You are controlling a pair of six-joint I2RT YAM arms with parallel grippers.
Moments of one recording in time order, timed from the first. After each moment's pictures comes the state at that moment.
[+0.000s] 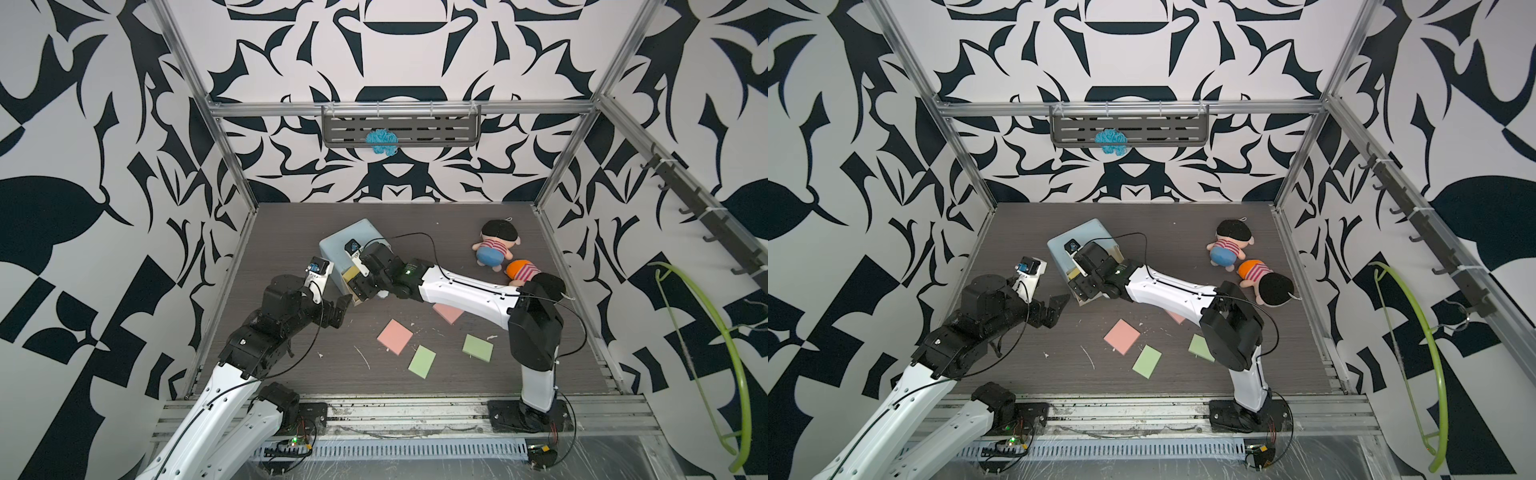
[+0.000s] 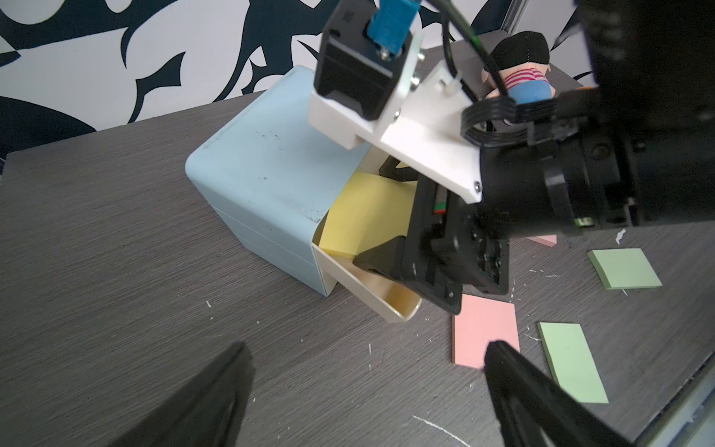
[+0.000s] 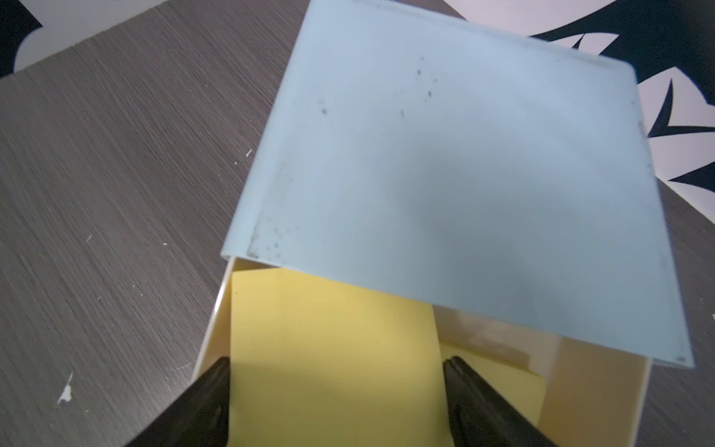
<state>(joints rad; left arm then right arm) -0.47 0.69 0.77 -0.61 0.08 0.00 0.96 1.93 1.58 -0.41 0.15 0.06</state>
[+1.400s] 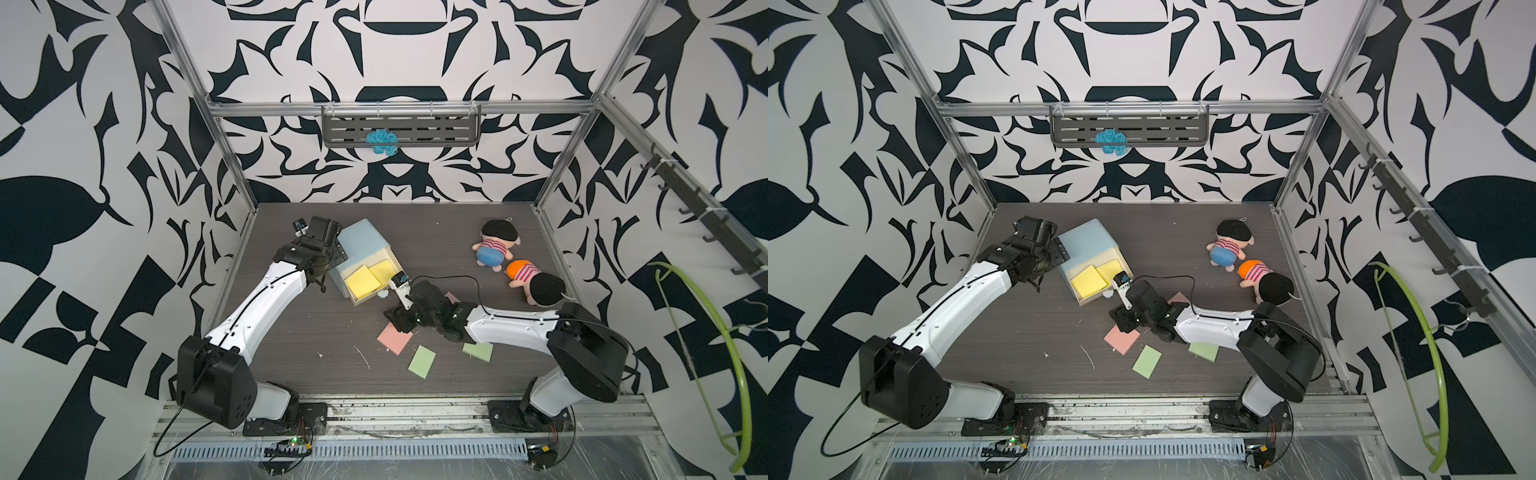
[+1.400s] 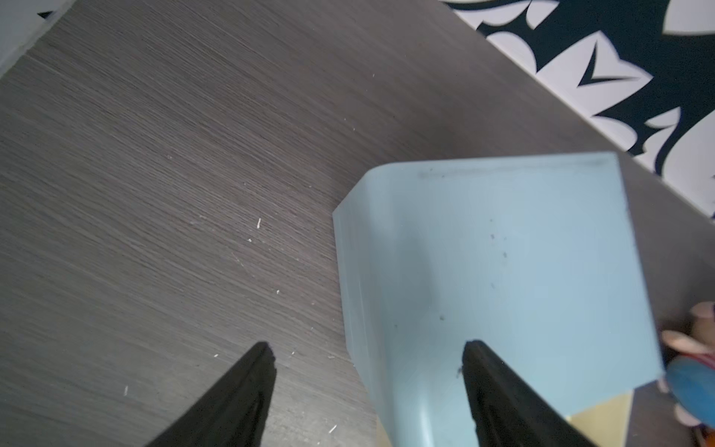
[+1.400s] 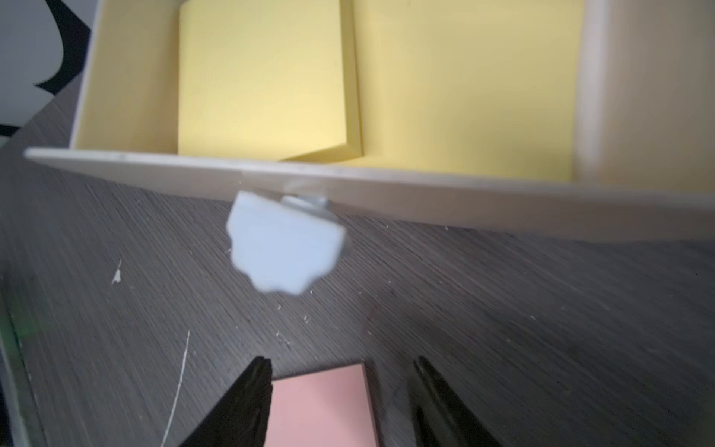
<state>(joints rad) -0.39 1.42 1.22 -0.76 -0.26 -0.82 0.90 1.61 0.80 0.13 -0.02 0.30</state>
